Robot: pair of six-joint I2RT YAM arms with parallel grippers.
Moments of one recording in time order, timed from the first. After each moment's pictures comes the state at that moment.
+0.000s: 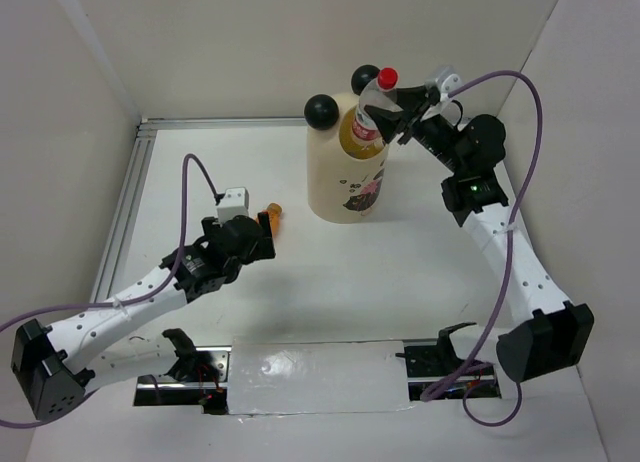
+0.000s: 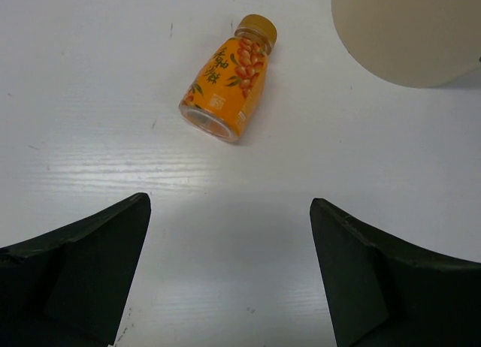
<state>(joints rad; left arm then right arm) -0.81 1.00 0.82 -0.56 -0.62 -0.68 0.26 1.22 1.23 0.38 -0.57 -0.03</state>
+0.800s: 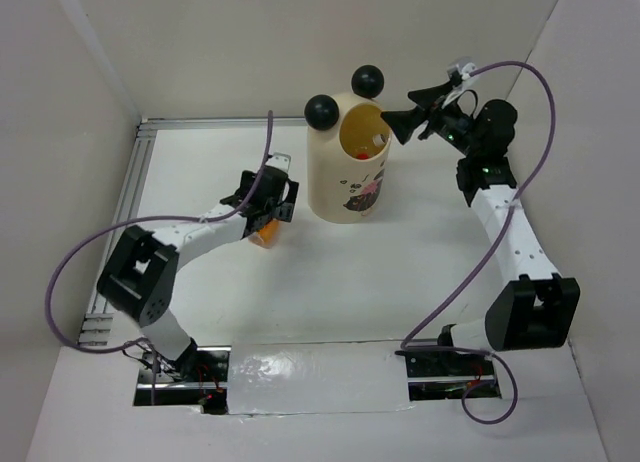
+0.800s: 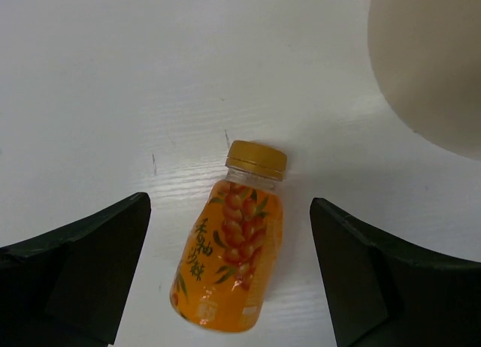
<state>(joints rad) -0.54 1.62 1.06 -0.16 -0.43 -0.17 0.03 1.39 1.26 0.35 -0.74 0.17</state>
